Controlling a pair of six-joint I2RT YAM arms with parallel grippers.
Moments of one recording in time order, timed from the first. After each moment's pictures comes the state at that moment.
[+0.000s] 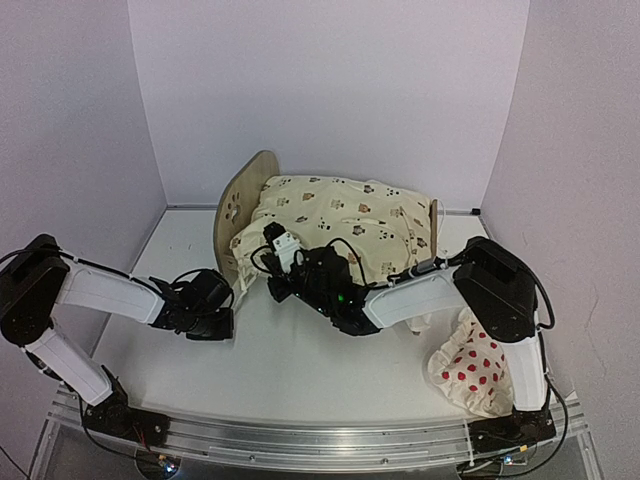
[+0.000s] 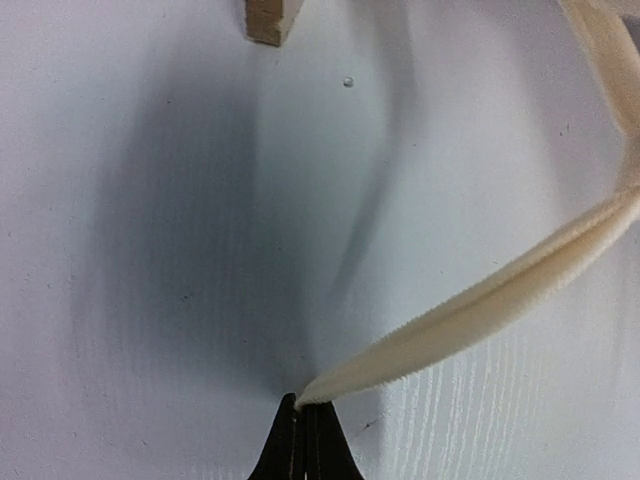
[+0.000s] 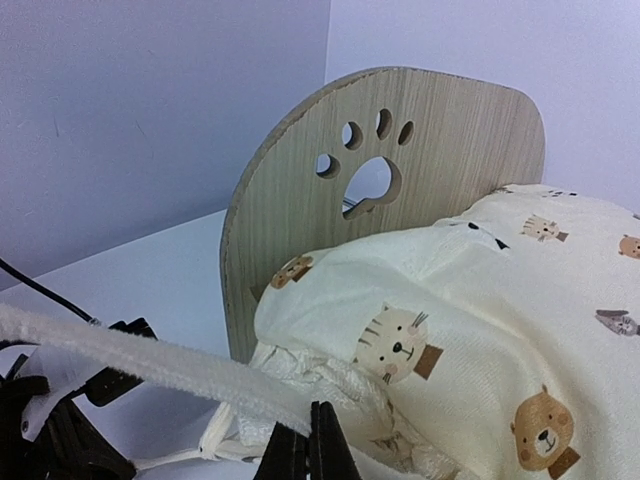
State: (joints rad) left arm -0.77 1.52 0.63 -0.19 -0.25 -0.73; right arm 1.05 2.17 1.36 0.73 0.28 -0.06
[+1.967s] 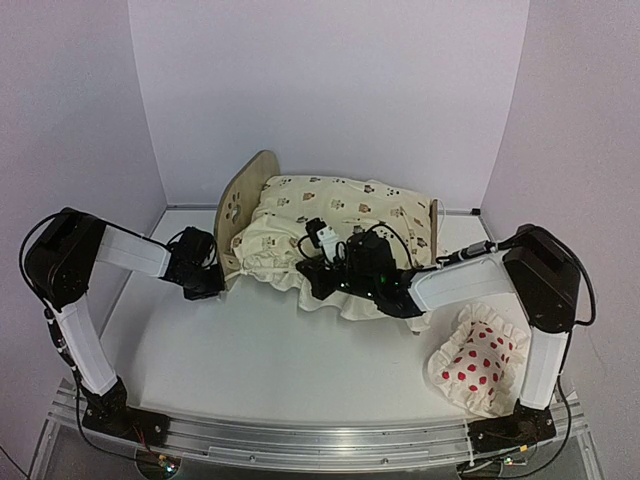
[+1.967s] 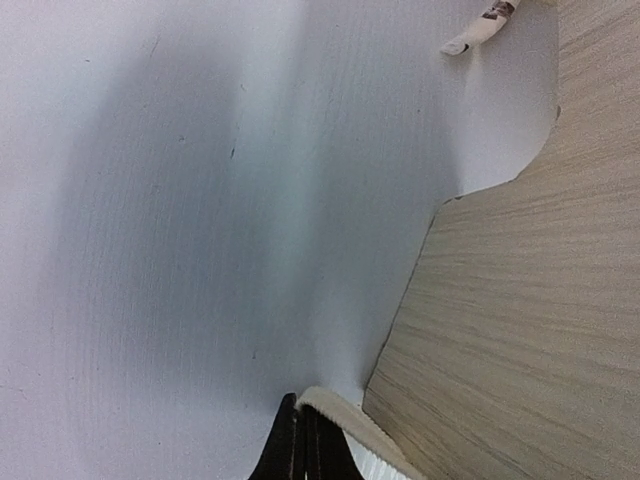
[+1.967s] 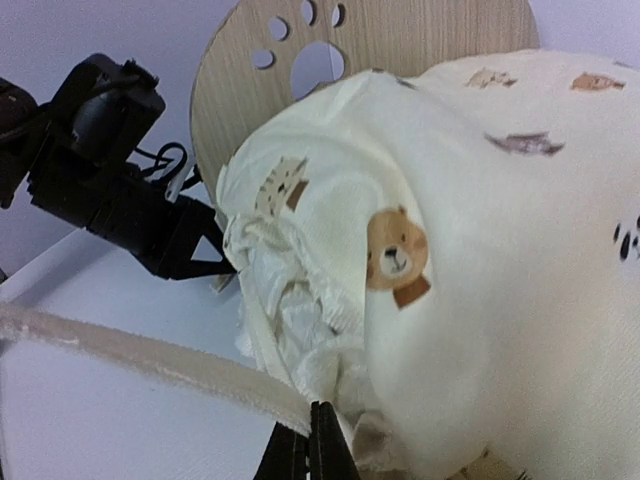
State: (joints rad) left arm -0.40 1.80 0.90 -0.09 -0.06 -0.57; right arm 0.90 1.94 1.13 0.52 0.00 0.13
